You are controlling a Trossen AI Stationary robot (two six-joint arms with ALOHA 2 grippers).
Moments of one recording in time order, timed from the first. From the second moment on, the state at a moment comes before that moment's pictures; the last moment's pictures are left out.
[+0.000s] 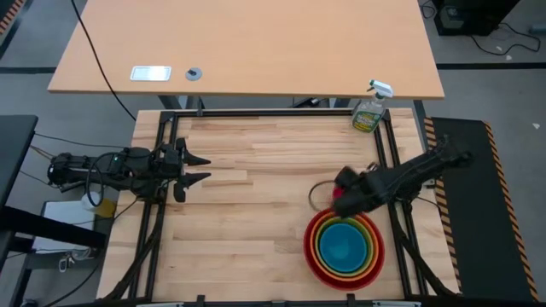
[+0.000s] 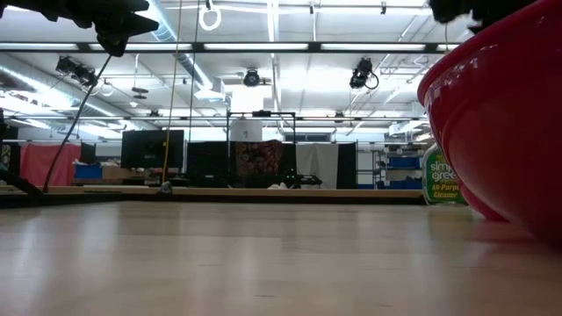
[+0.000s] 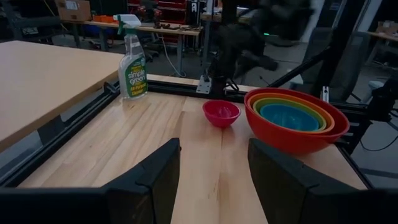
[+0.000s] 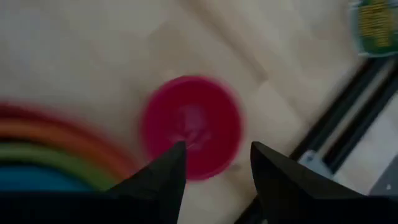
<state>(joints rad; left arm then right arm) -0.12 0.39 0.52 -0.26 -0.23 -0.12 0.40 1.45 1.28 -1.54 0.32 1.20</state>
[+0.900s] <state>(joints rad) -0.12 0.45 0.52 -0.23 -0.23 -0.11 -0.18 1.24 0.79 -1.20 0.19 0.72</state>
